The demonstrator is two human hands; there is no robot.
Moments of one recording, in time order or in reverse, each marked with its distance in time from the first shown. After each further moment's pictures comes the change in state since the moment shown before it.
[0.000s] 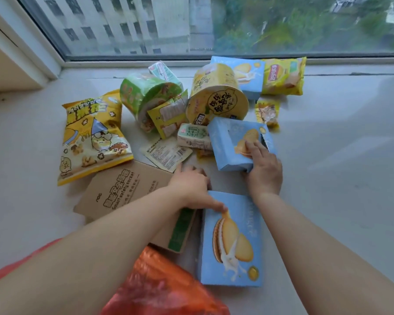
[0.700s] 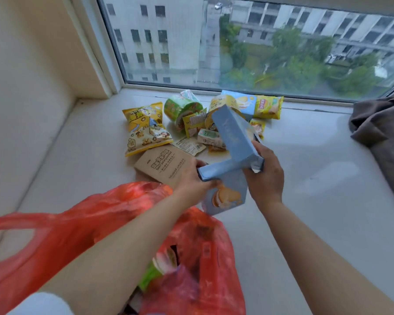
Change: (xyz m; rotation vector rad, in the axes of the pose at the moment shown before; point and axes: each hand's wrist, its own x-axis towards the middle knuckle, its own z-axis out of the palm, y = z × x) left_hand -0.199 0.042 0.015 -1.159 0.676 -0.064; right_hand -0.155 -0.091 -0.172 0.511 0.180 -0.134
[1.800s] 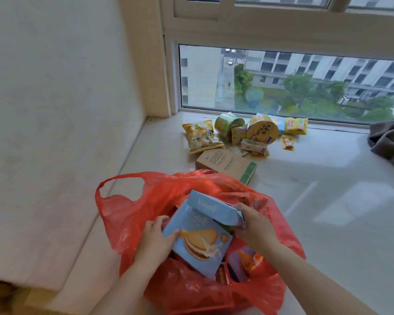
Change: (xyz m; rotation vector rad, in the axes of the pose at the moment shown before) left_hand -0.265 -0.149 -0.181 0.326 0.263 -0.223; right_hand -0.236 -0.094 0.044 -0.326 -0.554 -0.212
